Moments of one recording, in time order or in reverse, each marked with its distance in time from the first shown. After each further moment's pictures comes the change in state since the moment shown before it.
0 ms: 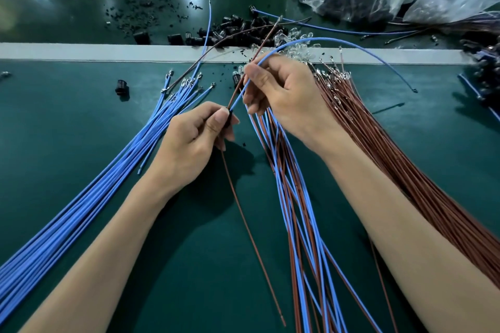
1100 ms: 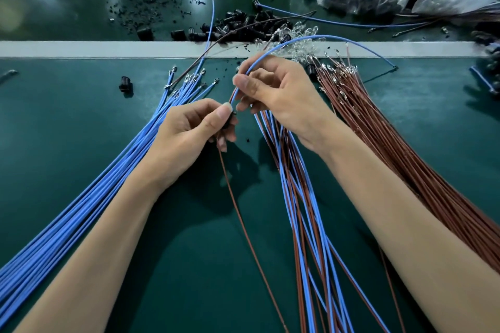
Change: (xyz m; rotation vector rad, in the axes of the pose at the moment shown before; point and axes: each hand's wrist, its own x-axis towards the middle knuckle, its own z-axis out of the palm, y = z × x) left_hand -0.002 0.009 -0.011 -0.189 -0.076 -0.127; right_hand -0.001 0.002 0.004 0.178 -0.112 0.048
